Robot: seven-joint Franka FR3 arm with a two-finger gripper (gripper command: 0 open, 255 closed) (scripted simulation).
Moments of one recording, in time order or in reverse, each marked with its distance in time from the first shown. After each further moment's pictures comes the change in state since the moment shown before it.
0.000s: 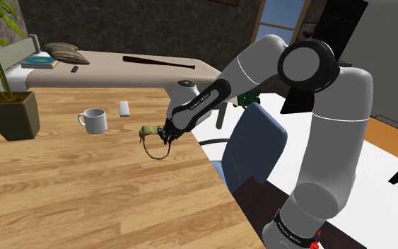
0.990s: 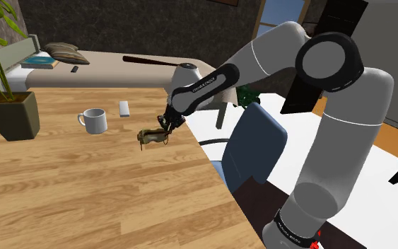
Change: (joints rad) arm -0.018 -0.119 0.025 0.036 0.053 -0.153 -0.039
